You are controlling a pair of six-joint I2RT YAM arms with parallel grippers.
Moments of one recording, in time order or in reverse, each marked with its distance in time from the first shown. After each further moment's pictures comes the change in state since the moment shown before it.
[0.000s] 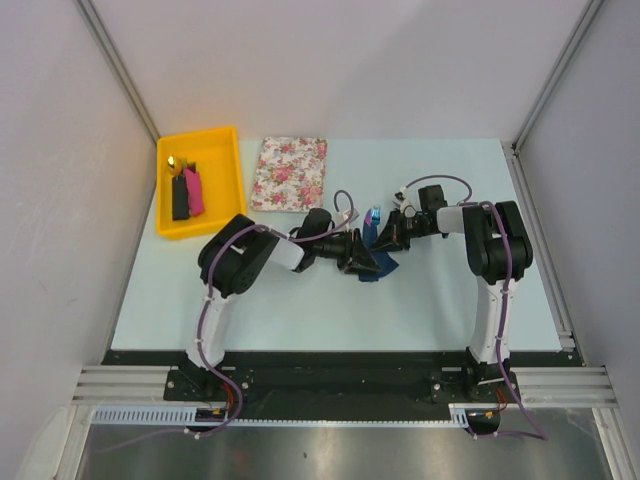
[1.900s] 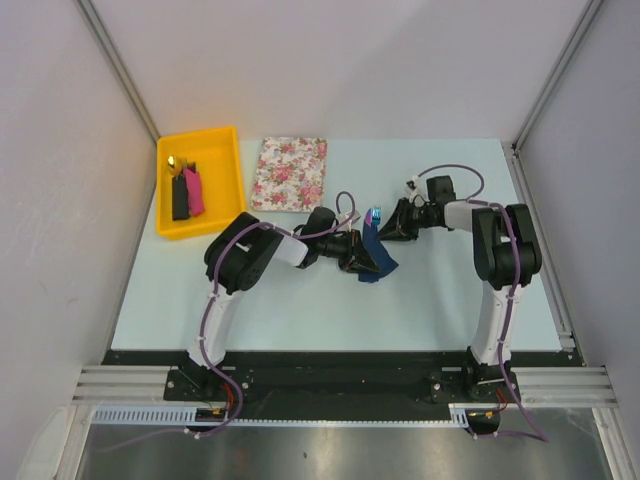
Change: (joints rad) left arm 0.002 0.043 0.074 -0.115 -0.004 0.010; right arm -0.023 -0.065 0.016 0.001 0.125 0.053
